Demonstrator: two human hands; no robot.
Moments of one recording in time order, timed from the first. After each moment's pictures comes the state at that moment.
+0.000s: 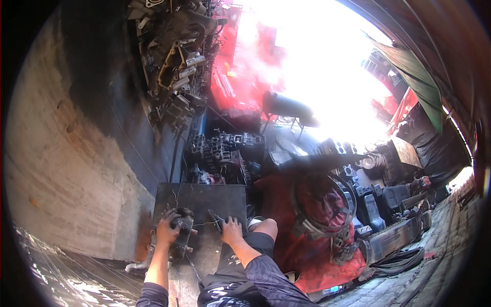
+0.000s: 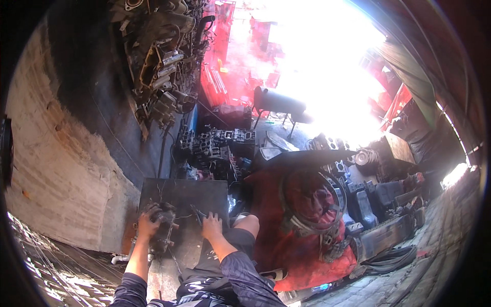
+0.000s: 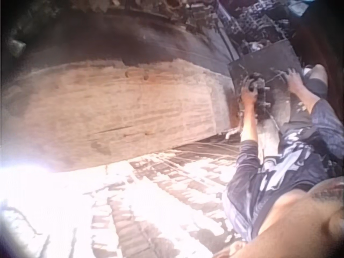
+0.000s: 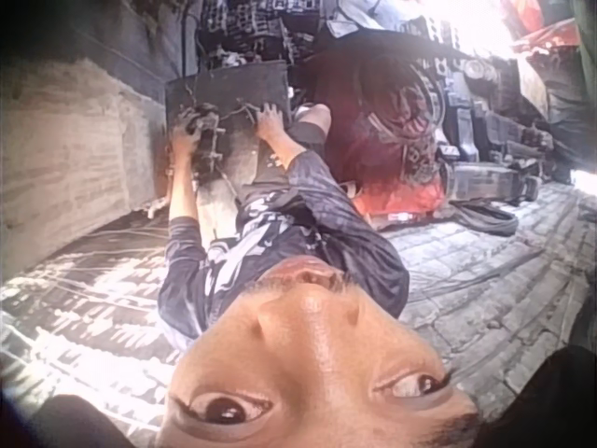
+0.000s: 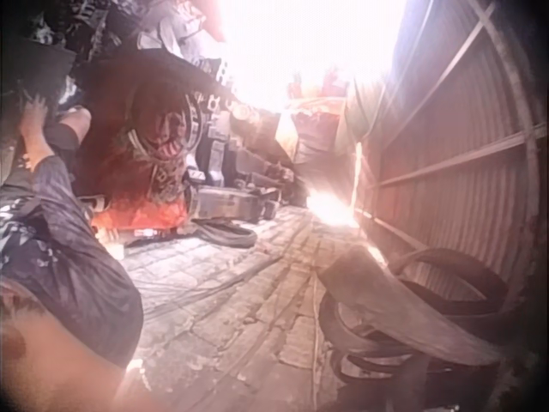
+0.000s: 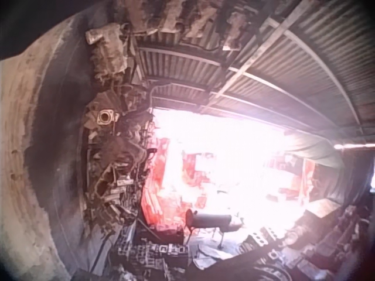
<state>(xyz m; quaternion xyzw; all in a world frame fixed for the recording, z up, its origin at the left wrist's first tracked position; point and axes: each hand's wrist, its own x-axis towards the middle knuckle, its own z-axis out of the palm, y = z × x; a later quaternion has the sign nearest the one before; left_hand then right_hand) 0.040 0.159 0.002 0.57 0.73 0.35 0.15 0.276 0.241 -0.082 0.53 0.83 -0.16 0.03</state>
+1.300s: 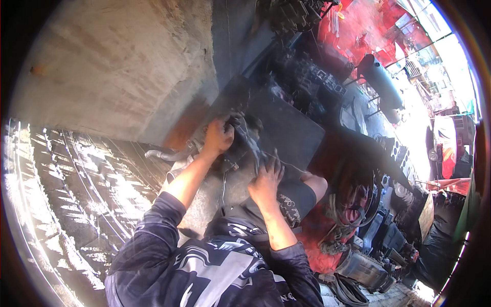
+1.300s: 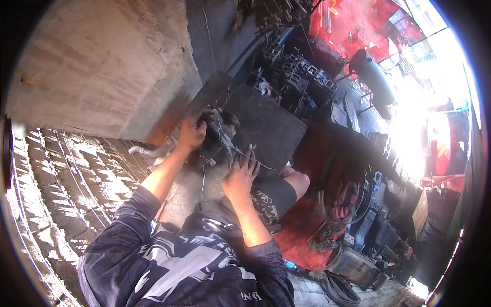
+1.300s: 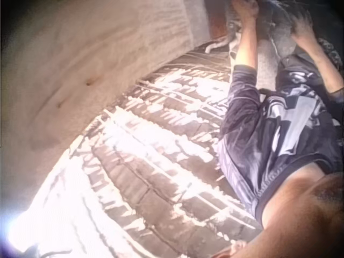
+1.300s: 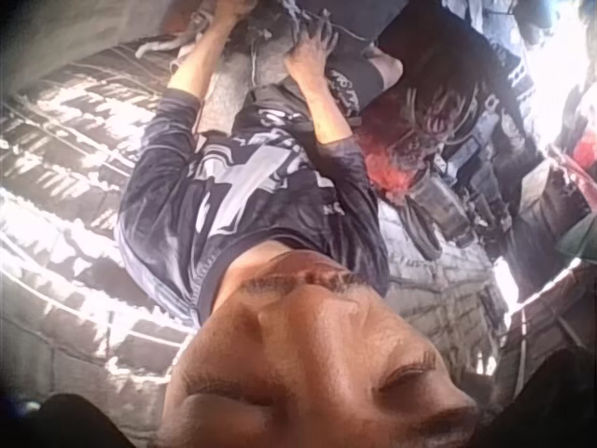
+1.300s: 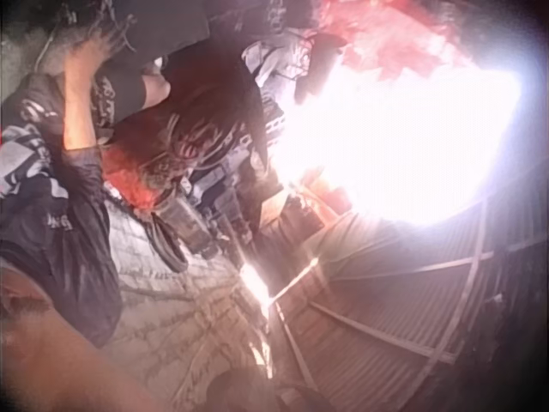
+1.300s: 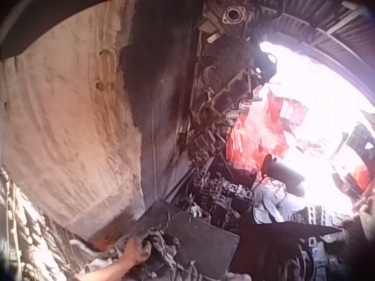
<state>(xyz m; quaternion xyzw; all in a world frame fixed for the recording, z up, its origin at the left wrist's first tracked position) 0.039 0.149 -0.013 0.43 0.74 0.50 0.16 0.248 0.167 0.001 0.40 0.88 -0.24 -0.08</state>
